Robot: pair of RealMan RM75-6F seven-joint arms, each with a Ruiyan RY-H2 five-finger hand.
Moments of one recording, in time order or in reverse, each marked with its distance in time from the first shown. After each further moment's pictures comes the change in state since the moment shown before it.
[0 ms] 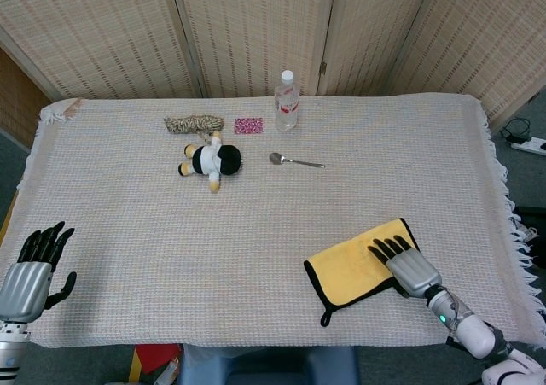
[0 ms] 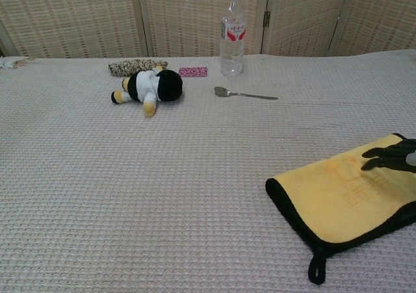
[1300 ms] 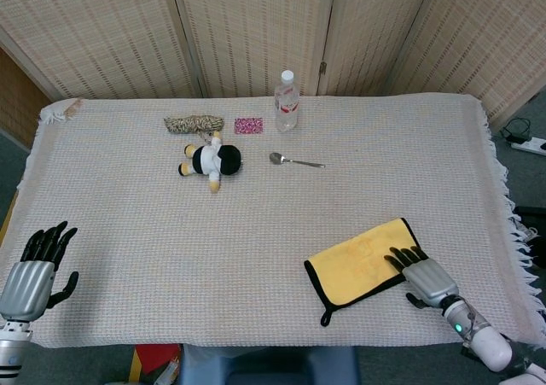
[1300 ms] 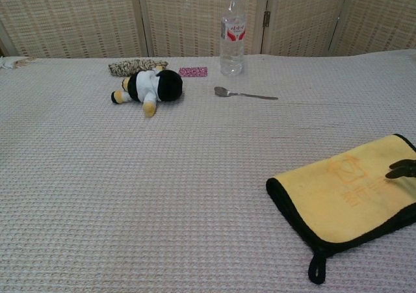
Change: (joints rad) left arm -0.008 -0.007 0.000 0.008 -0.001 -0.012 0.001; right arm -0.063 0.041 -0.020 -0.002 0.001 -0.008 0.102
